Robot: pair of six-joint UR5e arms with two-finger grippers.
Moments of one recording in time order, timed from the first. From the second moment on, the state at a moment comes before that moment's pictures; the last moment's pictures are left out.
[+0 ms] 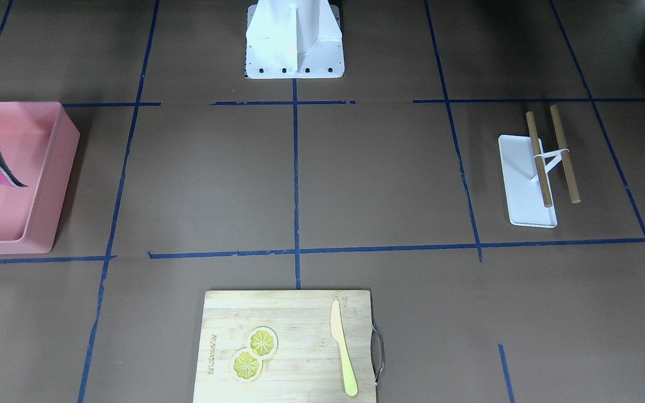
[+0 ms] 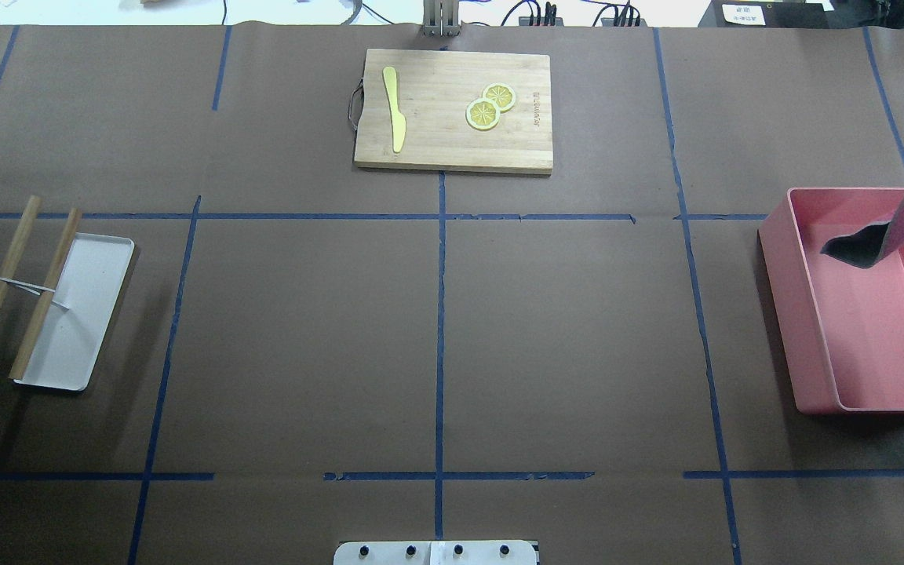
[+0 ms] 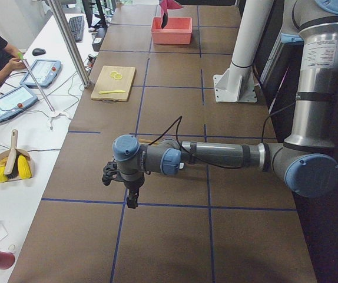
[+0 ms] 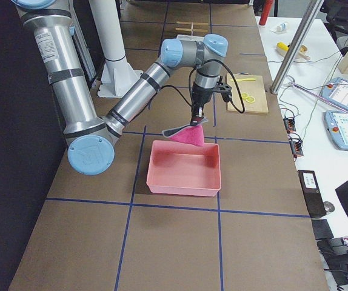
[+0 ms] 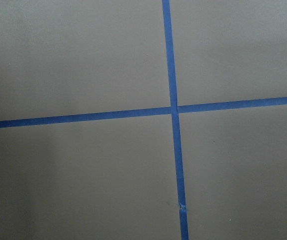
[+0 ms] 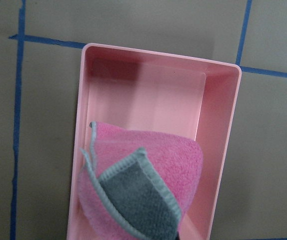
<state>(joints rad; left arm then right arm) -1.48 -1.60 -1.55 -1.65 -2.28 -0.05 1.29 -1.32 2.12 -2.38 2.14 0.11</state>
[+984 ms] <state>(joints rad) -1.48 -1.60 -1.55 -1.66 -2.28 -0.05 1.36 -1.40 2.01 -2.18 2.23 0.08</state>
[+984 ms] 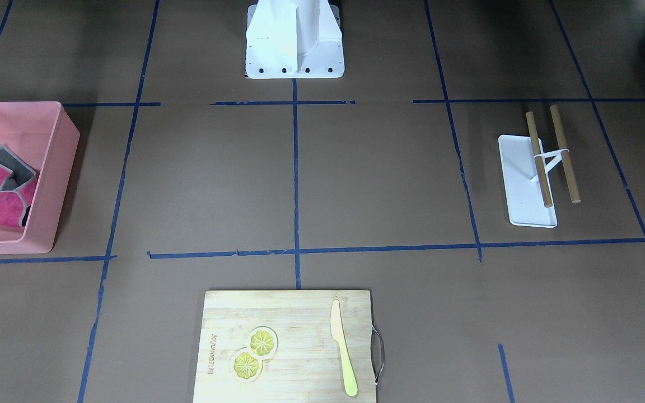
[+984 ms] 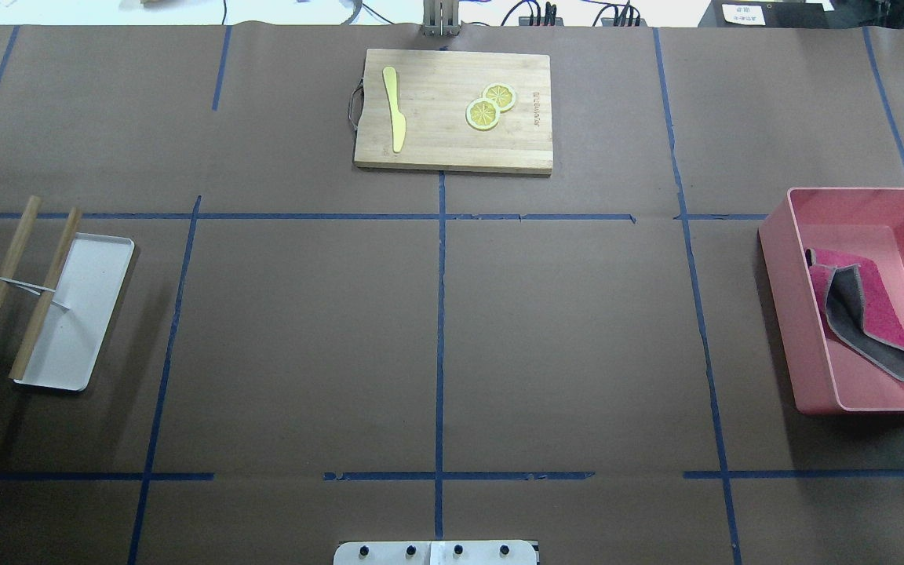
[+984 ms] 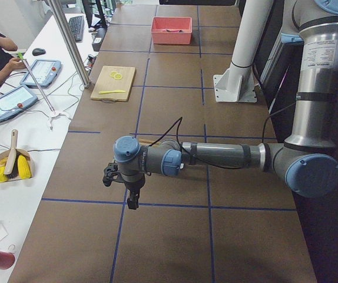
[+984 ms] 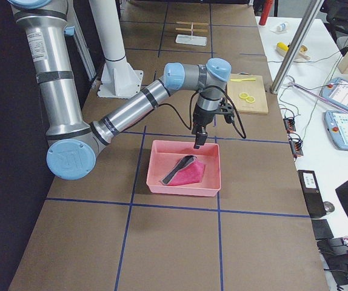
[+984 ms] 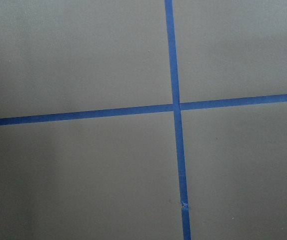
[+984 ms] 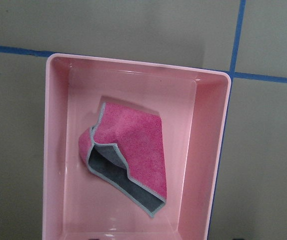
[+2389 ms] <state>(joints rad) -1.53 -1.55 -1.54 -1.65 -2.39 -0.04 1.54 -1.57 1.74 -1.73 2.43 0.07</state>
